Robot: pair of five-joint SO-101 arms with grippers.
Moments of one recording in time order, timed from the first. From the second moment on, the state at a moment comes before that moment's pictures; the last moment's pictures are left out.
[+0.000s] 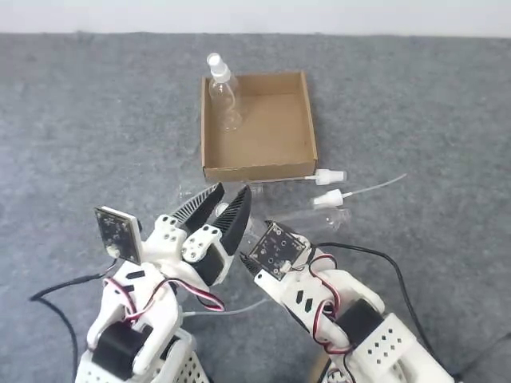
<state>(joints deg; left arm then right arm) 22.1 -103.5 76.3 51.6 27.2 -45.7 -79.9 86.4 35.4 14.7</state>
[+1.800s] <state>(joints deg) 23.6 -103.5 82.7 46.0 19.9 -45.3 -91.9 88.0 42.3 14.7</state>
